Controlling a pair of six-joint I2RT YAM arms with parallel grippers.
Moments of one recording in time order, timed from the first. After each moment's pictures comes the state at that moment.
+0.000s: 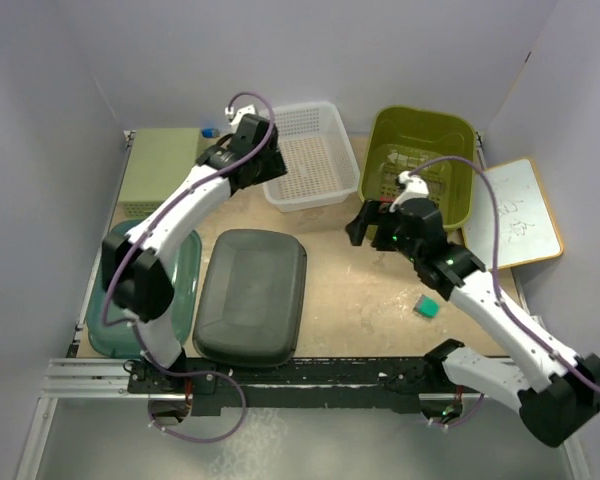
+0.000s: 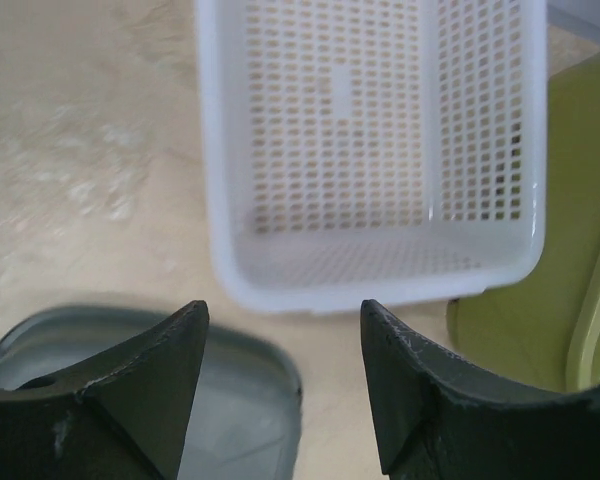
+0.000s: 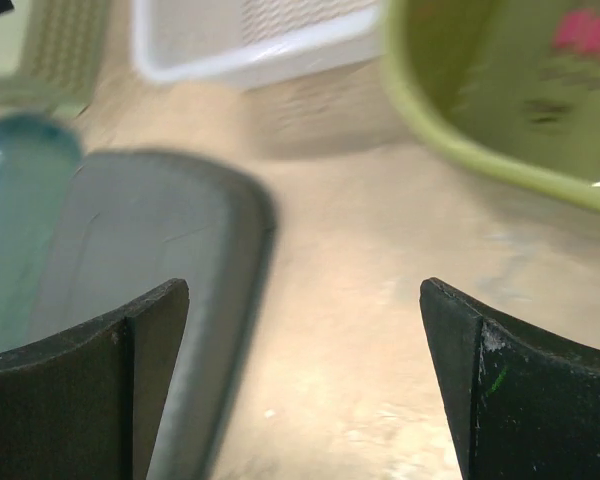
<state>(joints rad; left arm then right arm) -0.51 1.71 1.66 -0.69 -0.31 -0.69 0.56 1.05 0.86 -0.32 0.04 0.54</state>
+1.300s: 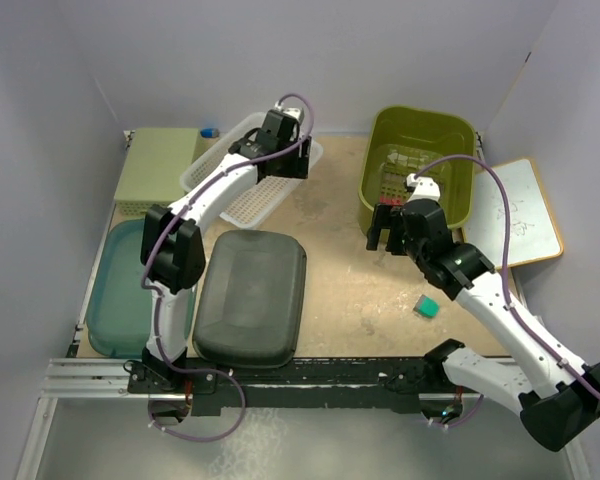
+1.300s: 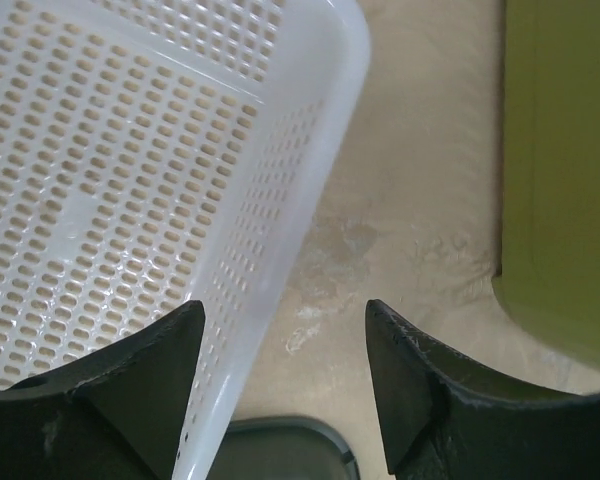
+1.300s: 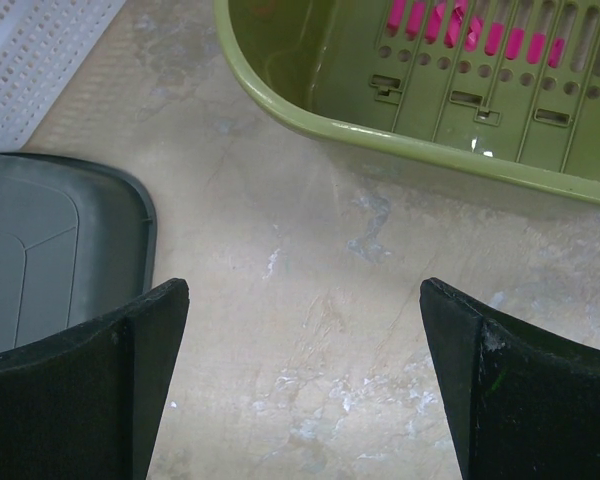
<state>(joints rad) -0.50 2.08 1.94 -0.58 -0.10 -0.33 0.53 0.98 0.93 -0.59 0.32 0.43</state>
